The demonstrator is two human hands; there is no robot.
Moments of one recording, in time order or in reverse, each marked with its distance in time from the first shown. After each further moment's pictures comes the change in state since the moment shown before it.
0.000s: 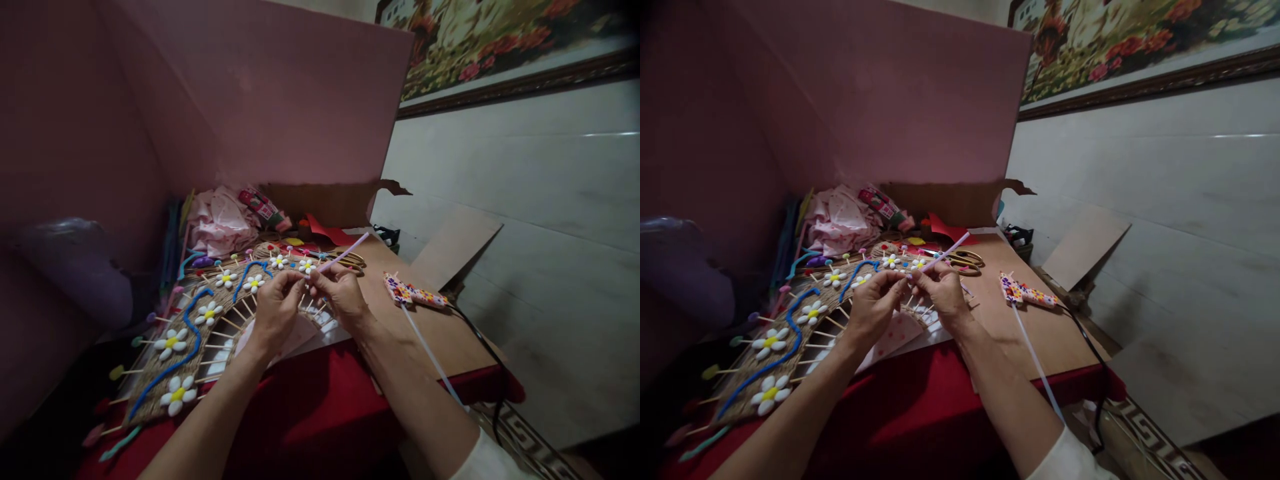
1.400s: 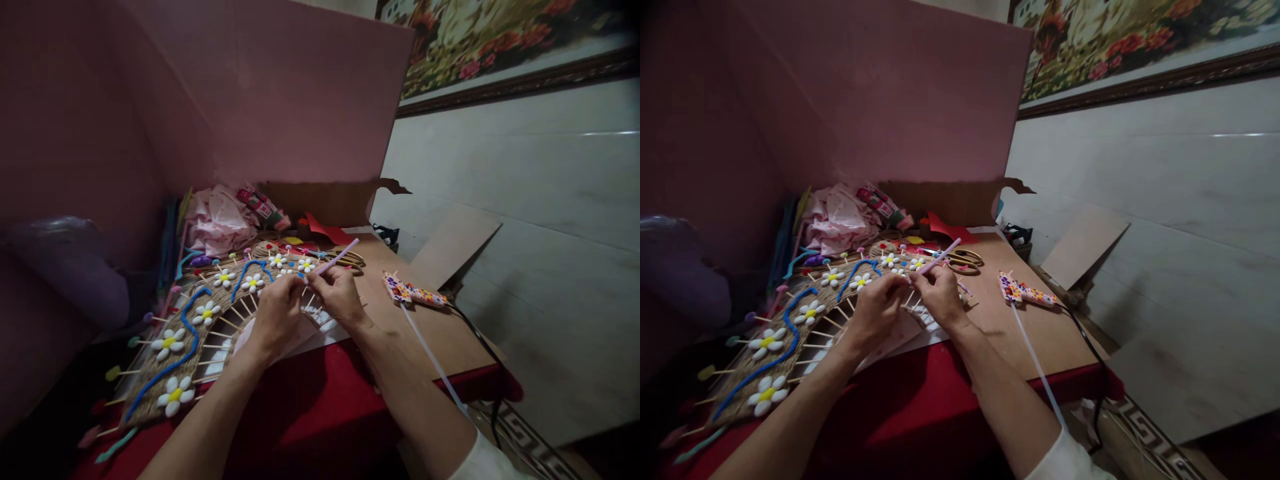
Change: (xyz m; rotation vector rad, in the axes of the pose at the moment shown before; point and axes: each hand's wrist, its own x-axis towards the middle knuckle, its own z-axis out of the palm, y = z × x) left_hand 0.001 -0.005 0.000 0.333 -0.060 0.097; right_hand 0.002 0.005 -0.003 -0.336 0.103 -0.092
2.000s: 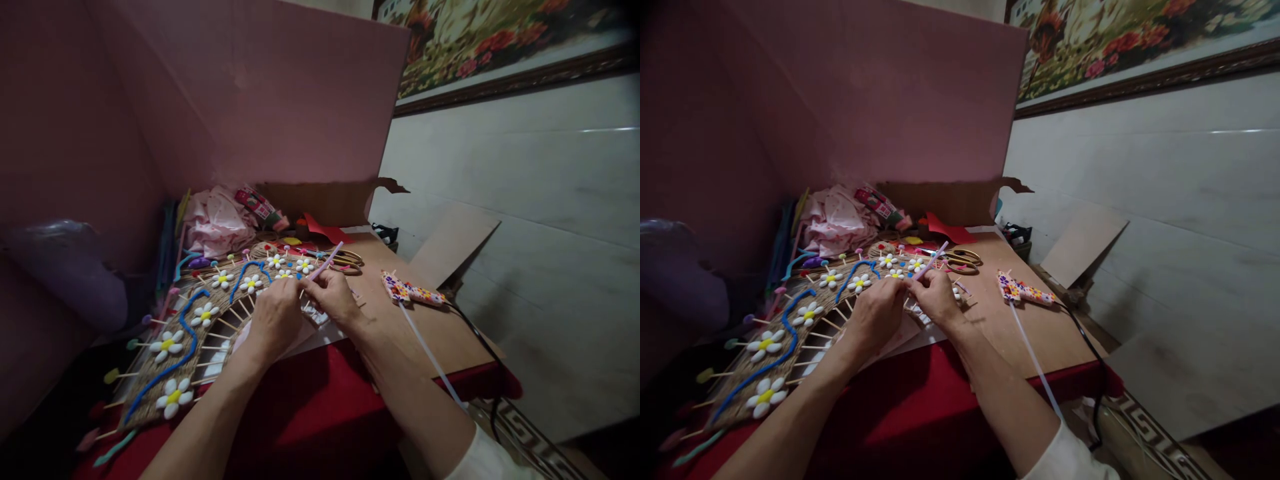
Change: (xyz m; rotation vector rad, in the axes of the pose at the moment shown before) left_hand -0.002 0.000 0.000 0.408 -0.026 0.160; right_hand 0.000 -0.003 0.000 0.136 -0.091 0.163
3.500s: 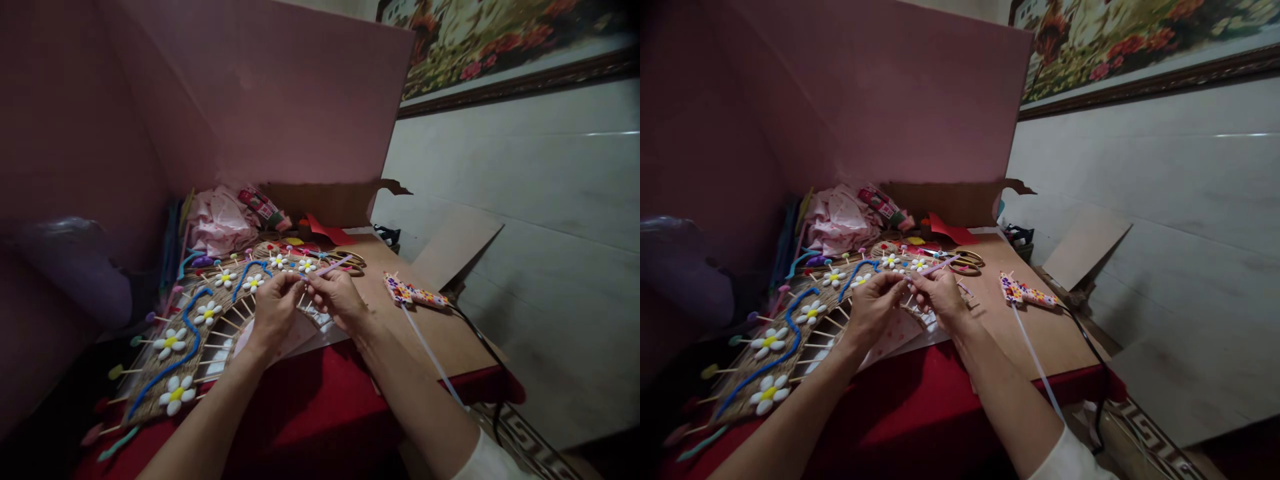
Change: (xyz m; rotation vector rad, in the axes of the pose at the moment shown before) left_hand 0.004 -0.001 0.003 -0.736 0.131 -0.273; right_hand -0.003 -0.004 0.000 0.239 -0.097 0.139
